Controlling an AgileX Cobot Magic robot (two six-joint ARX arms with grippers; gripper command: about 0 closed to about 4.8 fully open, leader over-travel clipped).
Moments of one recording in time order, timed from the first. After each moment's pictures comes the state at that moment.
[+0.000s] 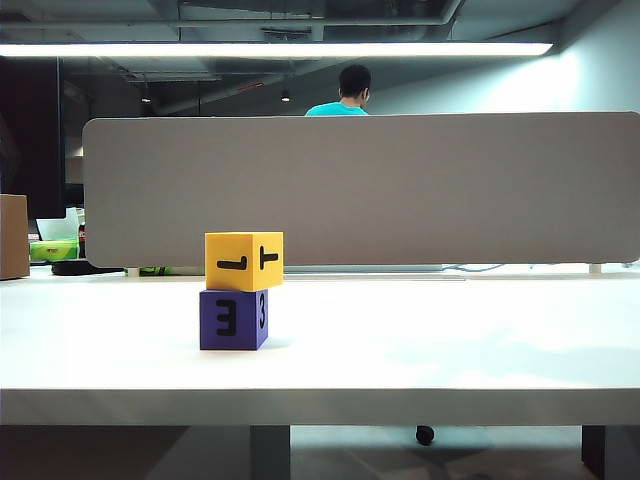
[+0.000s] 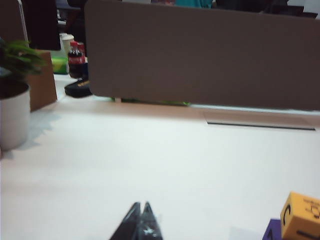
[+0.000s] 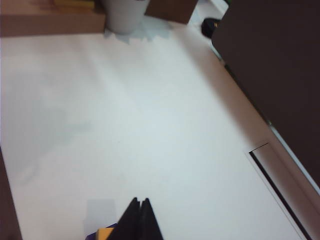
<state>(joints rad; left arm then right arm) 0.01 0.01 0.37 -0.32 0.04 -0.07 0.82 1.77 2.20 -0.90 0.02 -0.41</state>
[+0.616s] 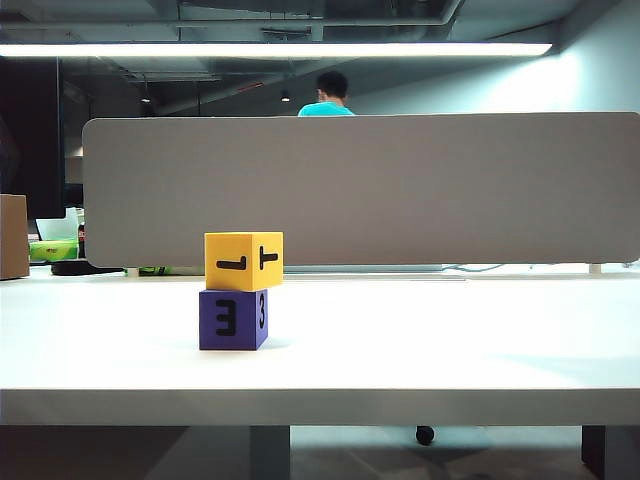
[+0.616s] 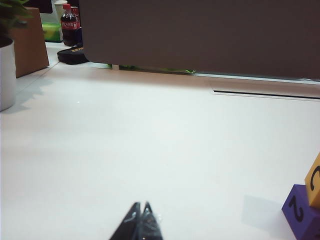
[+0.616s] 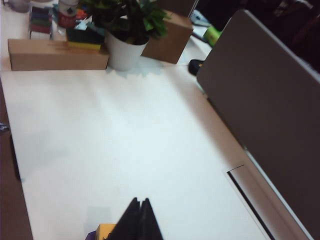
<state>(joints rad) 0.01 0.01 0.12 -0.14 0.04 -0.07 0.84 1.57 2.20 -0.97 0.00 -0.44</state>
